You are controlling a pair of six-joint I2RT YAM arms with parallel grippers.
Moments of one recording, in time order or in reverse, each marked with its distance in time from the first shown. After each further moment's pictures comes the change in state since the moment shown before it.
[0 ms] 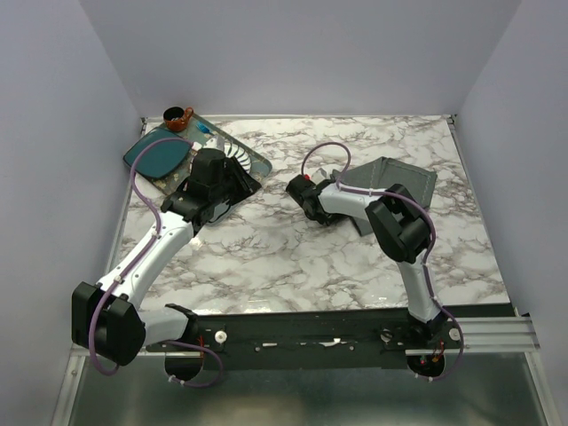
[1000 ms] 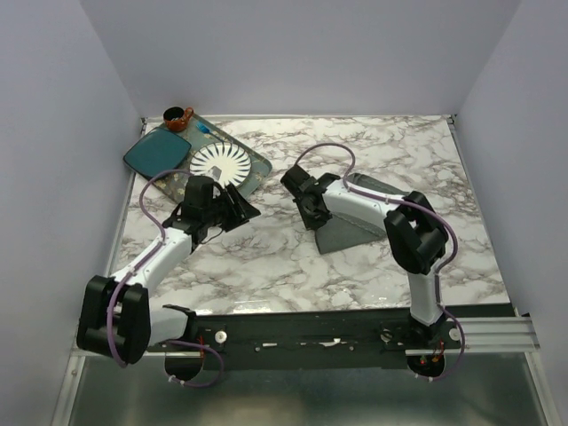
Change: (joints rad) left arm 0.135 -0.026 -0.331 0.193 0.256 0.006; right arm 0.058 -0.121 0.062 -0.042 -0.559 0.182
